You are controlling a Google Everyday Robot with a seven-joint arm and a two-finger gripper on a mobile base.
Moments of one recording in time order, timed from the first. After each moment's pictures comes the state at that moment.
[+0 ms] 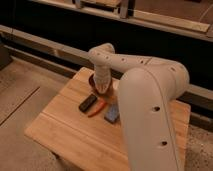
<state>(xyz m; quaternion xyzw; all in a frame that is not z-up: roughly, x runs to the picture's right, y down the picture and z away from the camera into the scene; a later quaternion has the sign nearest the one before) -0.031 0.010 0.866 -0.26 0.25 0.66 0.66</state>
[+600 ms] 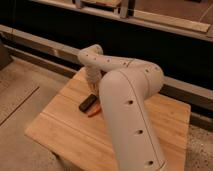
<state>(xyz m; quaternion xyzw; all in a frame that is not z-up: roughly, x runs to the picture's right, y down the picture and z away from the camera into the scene) -0.050 -0.001 0.901 -0.25 0.25 0.63 0.69</state>
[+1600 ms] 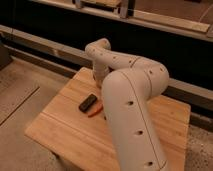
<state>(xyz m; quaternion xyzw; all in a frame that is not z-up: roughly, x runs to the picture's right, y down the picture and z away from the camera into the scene) -0.023 -0.025 0.910 -0.22 0.26 0.65 0.68</state>
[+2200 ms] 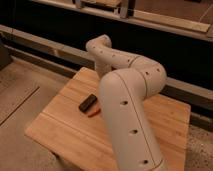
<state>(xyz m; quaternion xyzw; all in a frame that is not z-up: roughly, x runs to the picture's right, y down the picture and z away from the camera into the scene) 0.027 -0.067 0.900 -0.17 0.27 0.67 0.67</state>
